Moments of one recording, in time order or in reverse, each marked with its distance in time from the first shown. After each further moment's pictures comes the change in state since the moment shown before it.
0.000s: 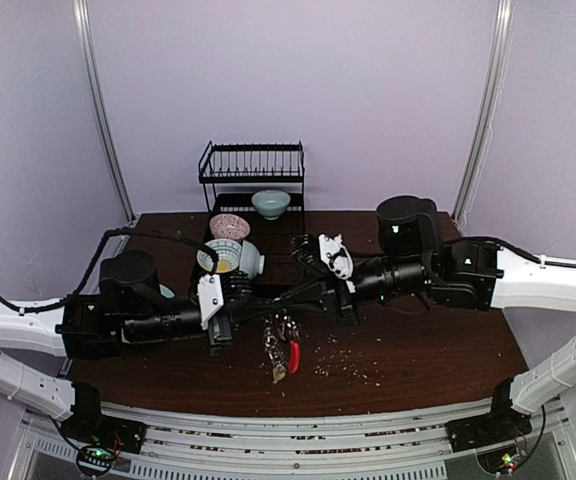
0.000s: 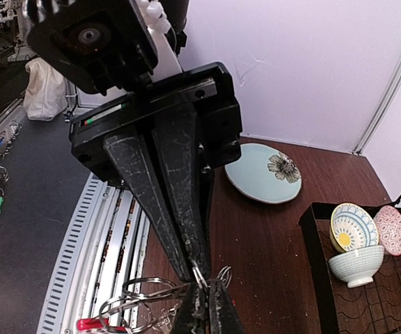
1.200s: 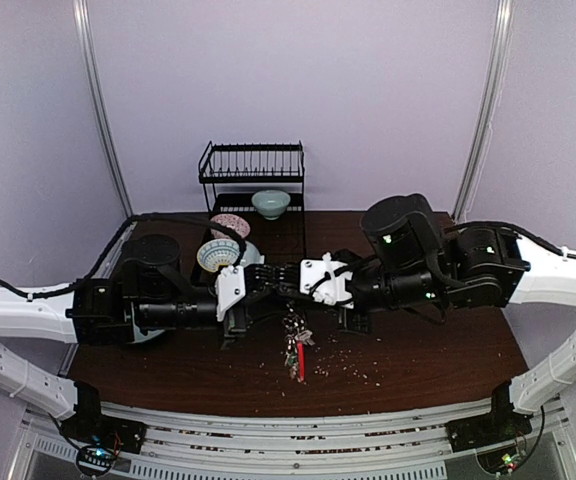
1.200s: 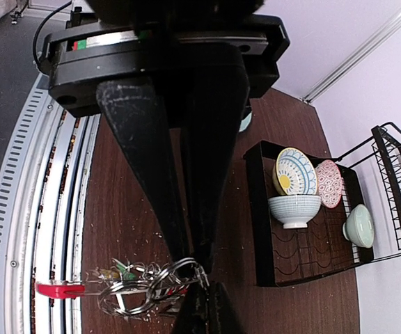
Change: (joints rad) left arm 0.027 0.103 0.130 -0.127 0.098 -0.024; right arm 0.175 0.018 0.216 -0.429 0.503 -0.209
